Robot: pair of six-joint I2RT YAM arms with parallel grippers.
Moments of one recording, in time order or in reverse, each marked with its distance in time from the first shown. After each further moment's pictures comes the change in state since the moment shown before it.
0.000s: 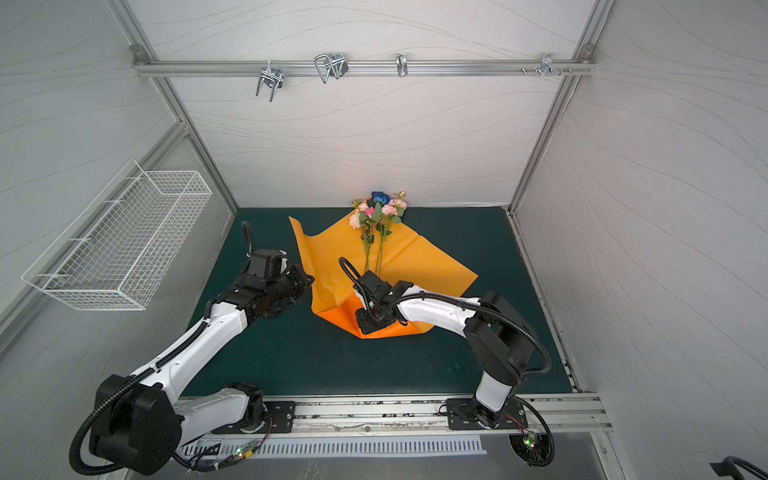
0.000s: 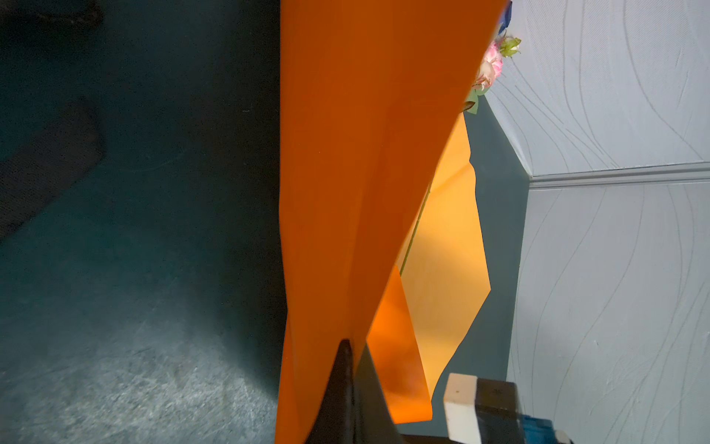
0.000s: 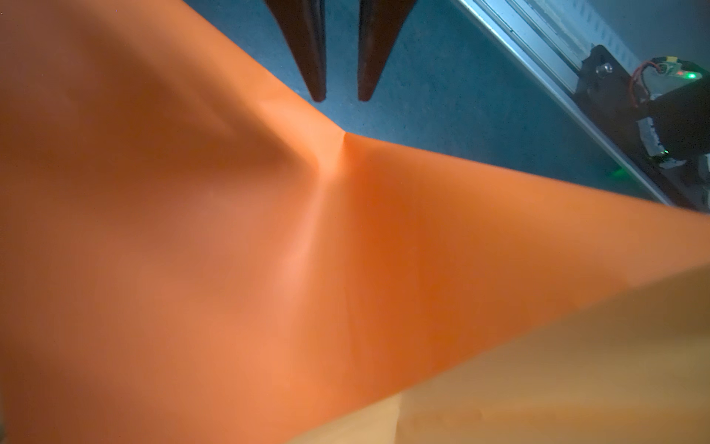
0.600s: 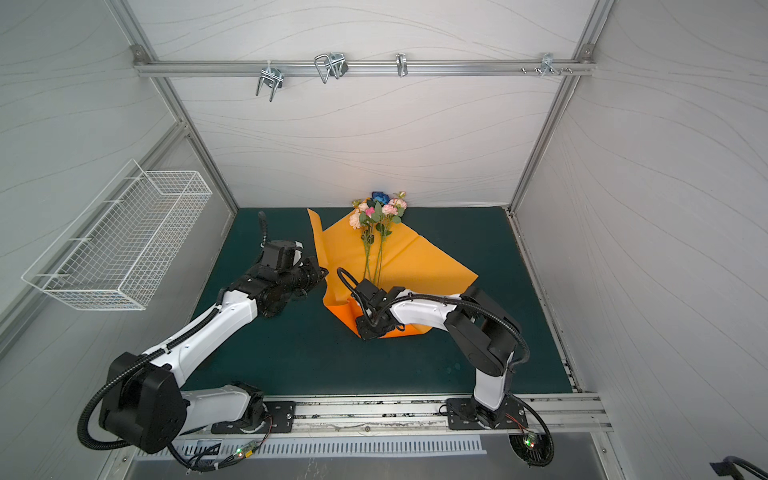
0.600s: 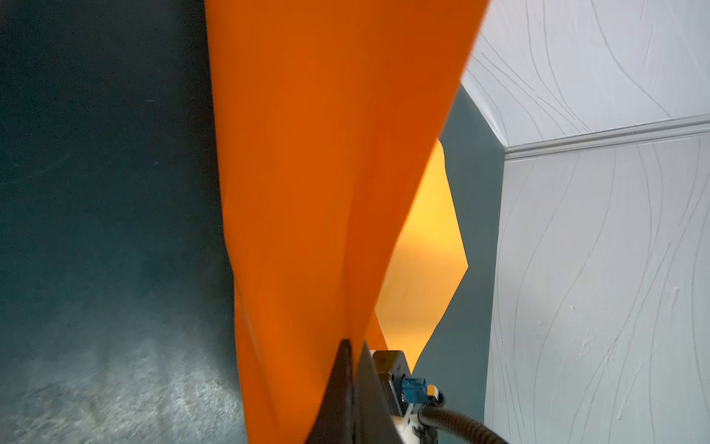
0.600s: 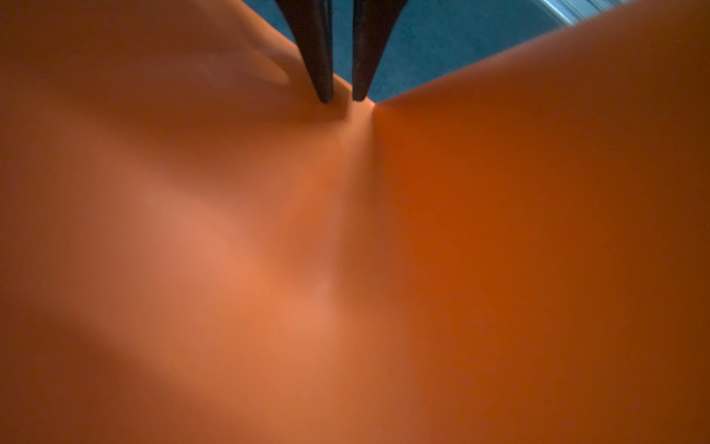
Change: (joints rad) left arm -0.092 0.117 0.110 0.046 0.031 -0.014; right arm 0.006 0.100 -0.014 0.057 0.000 0.045
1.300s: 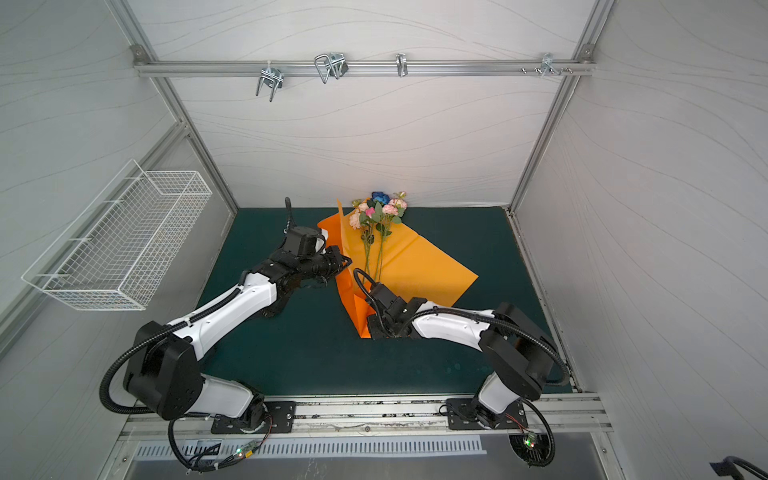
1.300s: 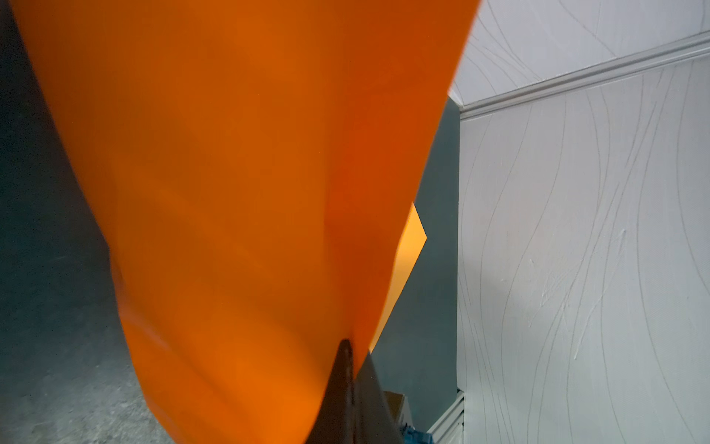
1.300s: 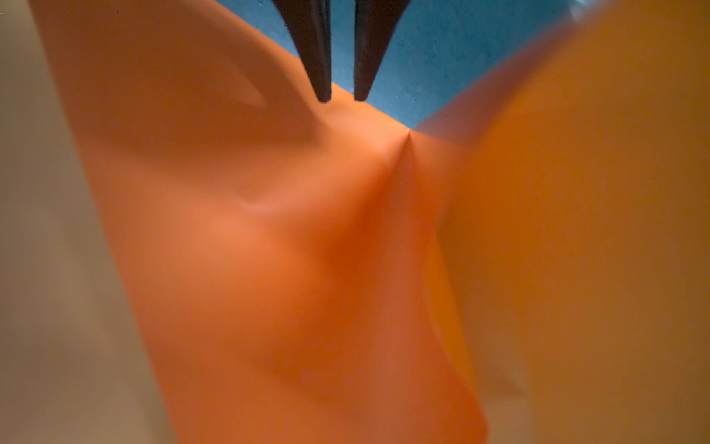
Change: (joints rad) left arm -0.116 0.180 0.172 0.056 0.065 -0.003; right arm 0.000 -0.253 -0.228 0.156 0.183 0.069
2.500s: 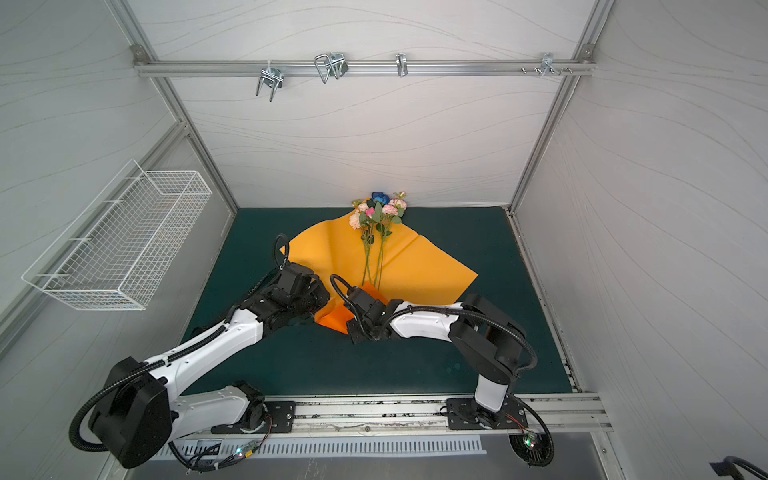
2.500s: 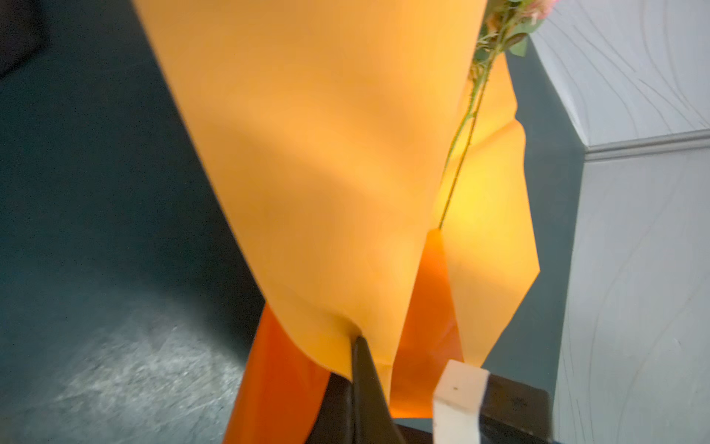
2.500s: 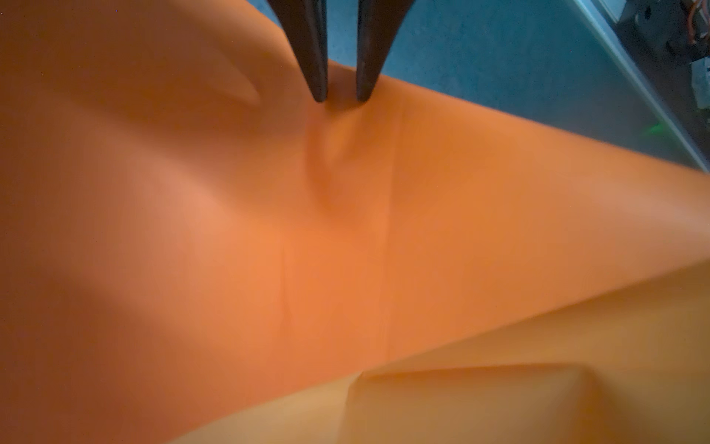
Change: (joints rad) left arm -0.054 -0.274 -0.387 -0.065 -0.348 -0.140; right arm 0.096 0.220 0.156 0.080 -0.057 -0.042
